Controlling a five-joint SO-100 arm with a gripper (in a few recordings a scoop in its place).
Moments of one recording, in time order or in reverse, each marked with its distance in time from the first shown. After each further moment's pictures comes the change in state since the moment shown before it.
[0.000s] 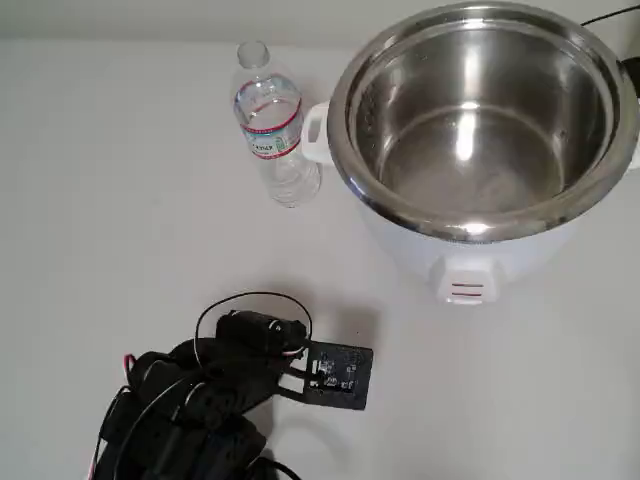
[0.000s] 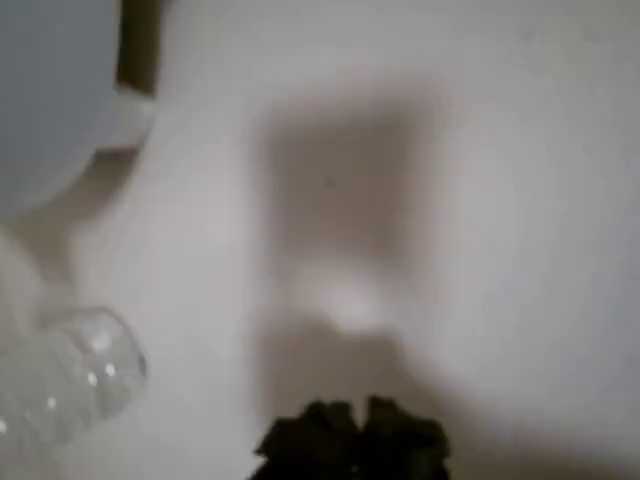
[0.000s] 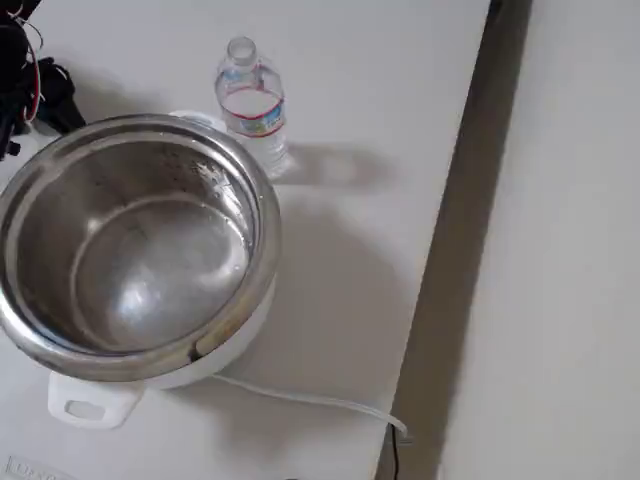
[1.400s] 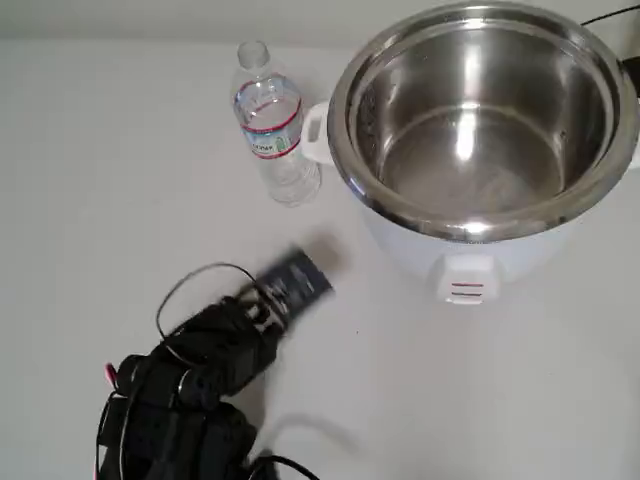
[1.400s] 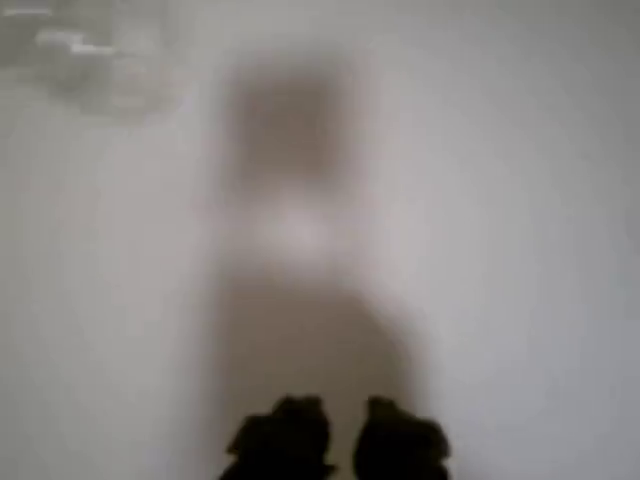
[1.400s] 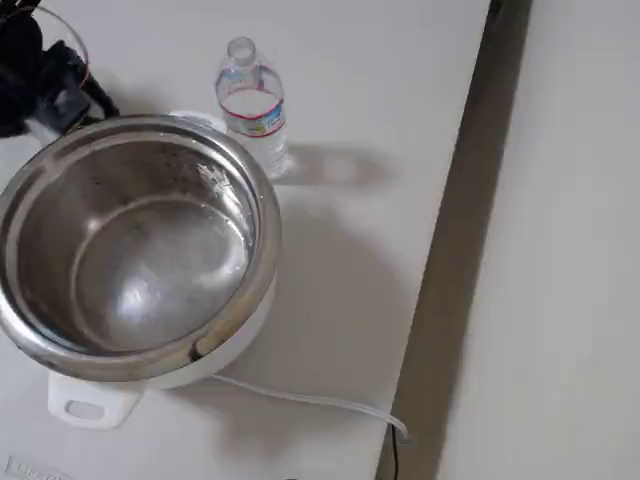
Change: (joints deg) arm -16.3 0.0 2.8 -11.6 -52.4
